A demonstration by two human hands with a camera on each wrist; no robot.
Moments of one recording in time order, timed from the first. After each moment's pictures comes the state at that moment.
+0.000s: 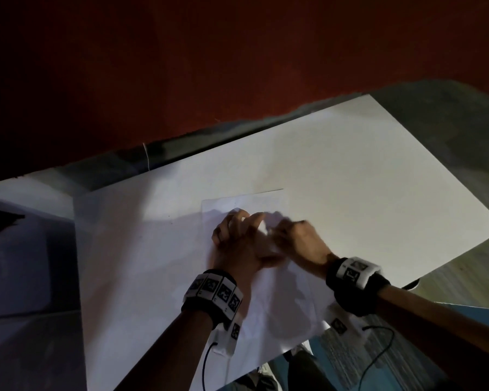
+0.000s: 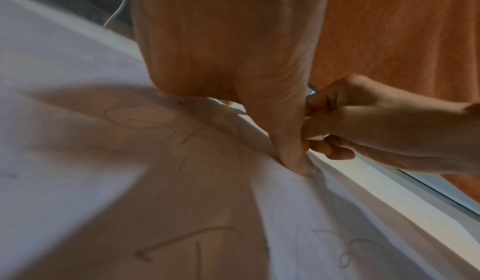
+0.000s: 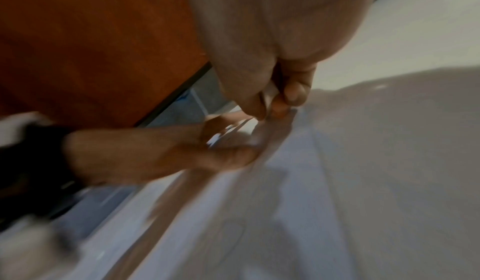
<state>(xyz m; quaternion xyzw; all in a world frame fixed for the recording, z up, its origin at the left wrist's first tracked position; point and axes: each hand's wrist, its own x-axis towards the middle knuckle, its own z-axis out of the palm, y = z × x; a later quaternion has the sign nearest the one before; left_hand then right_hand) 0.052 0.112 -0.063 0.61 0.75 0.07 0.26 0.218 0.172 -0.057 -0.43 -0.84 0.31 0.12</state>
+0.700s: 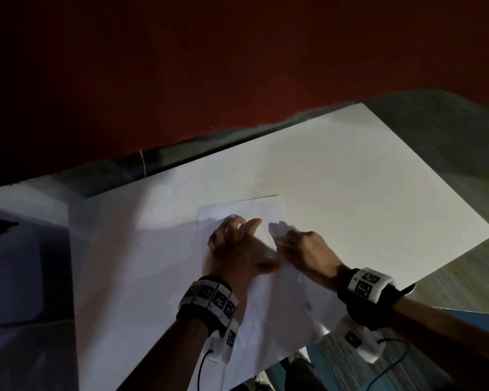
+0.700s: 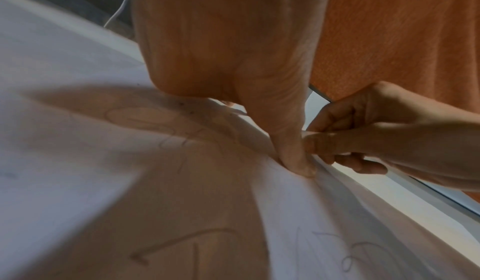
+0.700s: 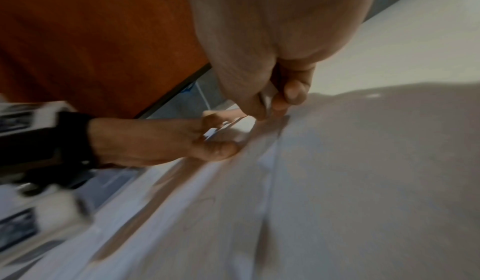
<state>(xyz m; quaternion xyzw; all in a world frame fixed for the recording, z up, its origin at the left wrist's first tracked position) 0.046 0.114 -0.074 0.61 0.75 0.06 0.26 0.245 0.171 -0.052 -0.40 -0.87 0.24 0.13</state>
